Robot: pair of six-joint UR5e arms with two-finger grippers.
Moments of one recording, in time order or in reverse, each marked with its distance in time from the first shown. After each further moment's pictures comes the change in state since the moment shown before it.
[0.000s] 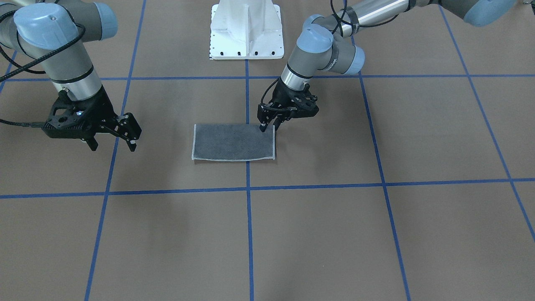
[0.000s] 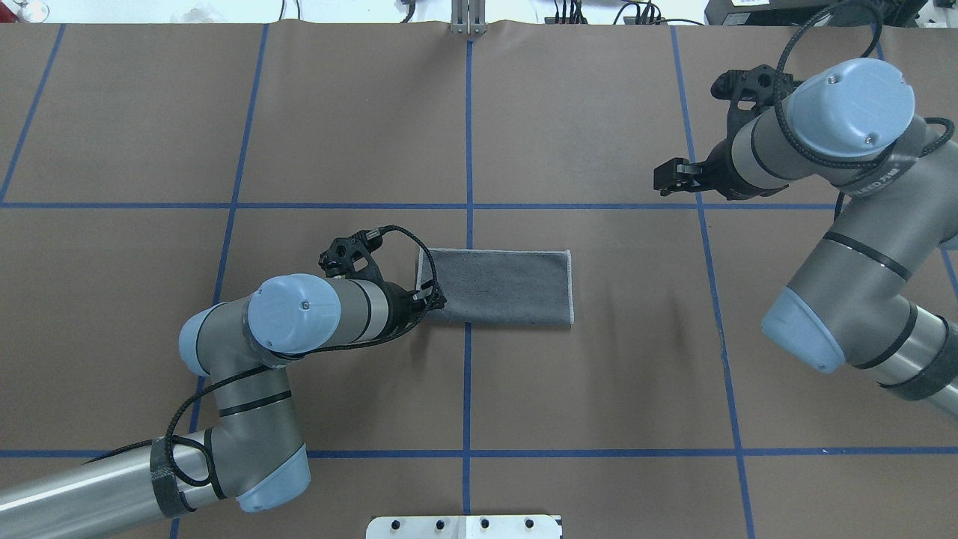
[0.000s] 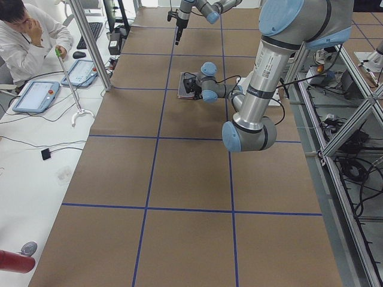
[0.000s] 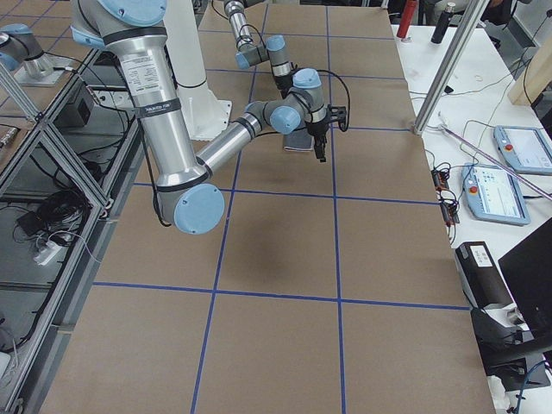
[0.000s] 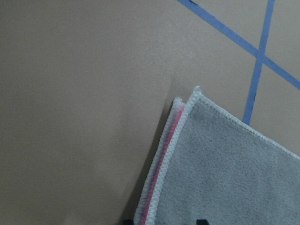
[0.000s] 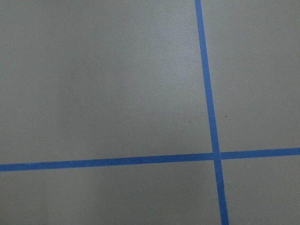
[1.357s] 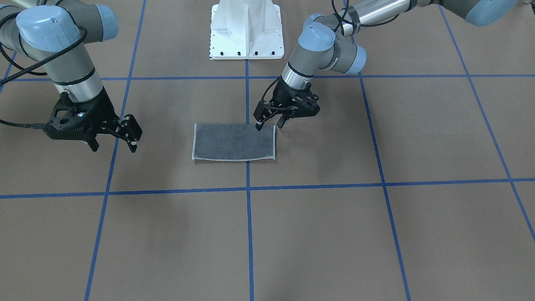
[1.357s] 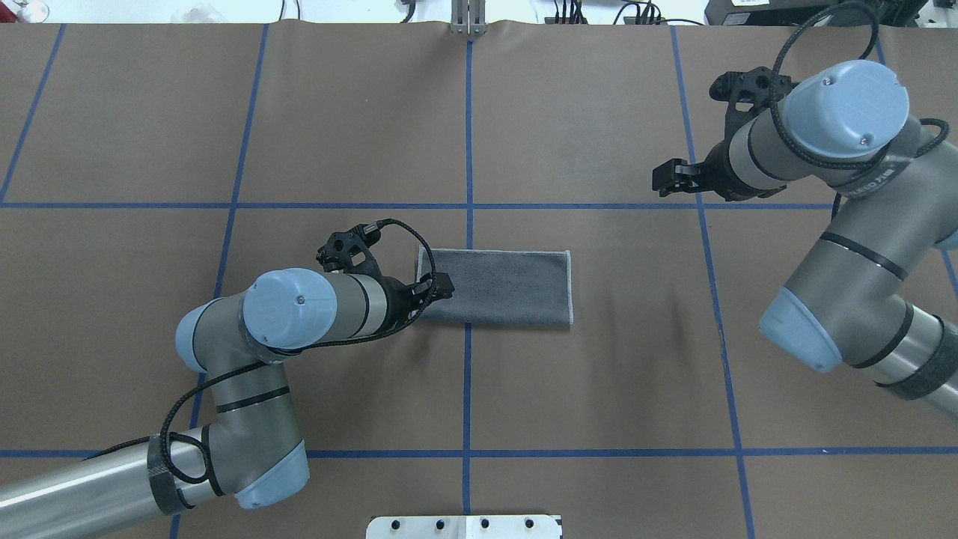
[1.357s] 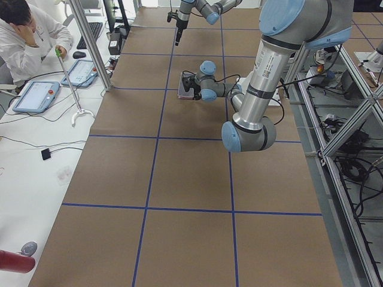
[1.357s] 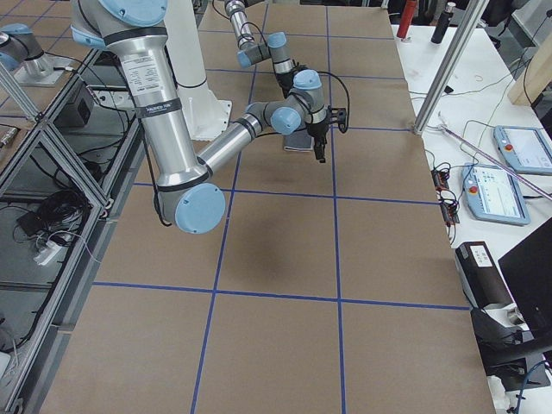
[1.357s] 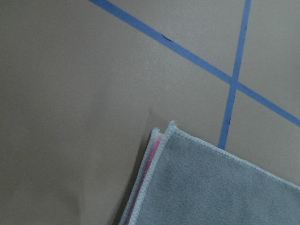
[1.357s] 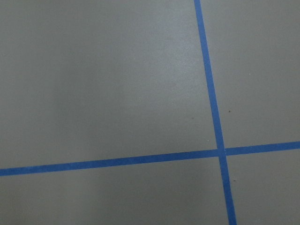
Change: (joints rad) left arm -0.006 -0.003 -0.009 -0.002 -0.002 -0.008; right arm -0.002 0.002 -0.007 0.002 0.000 0.007
